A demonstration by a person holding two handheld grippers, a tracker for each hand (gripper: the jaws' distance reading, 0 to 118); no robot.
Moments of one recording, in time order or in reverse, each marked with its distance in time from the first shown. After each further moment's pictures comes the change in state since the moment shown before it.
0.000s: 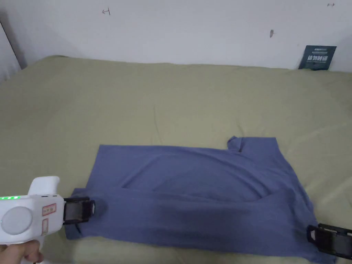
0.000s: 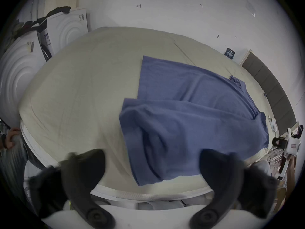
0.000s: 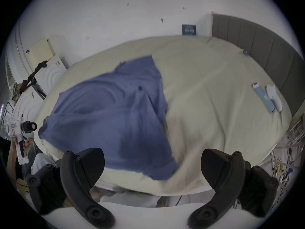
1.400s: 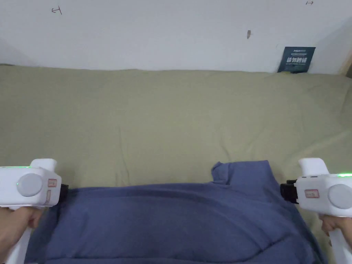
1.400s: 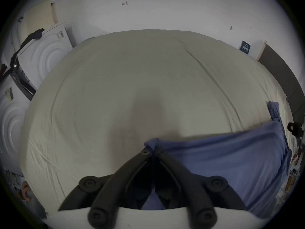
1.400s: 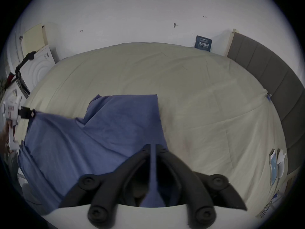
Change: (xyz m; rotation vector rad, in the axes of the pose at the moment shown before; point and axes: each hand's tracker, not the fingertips) left arm 0.045 0.184 -0.223 -0.129 0.085 -0.107; right arm -0.016 0.189 -0.205 -0.055 -0.079 0.118
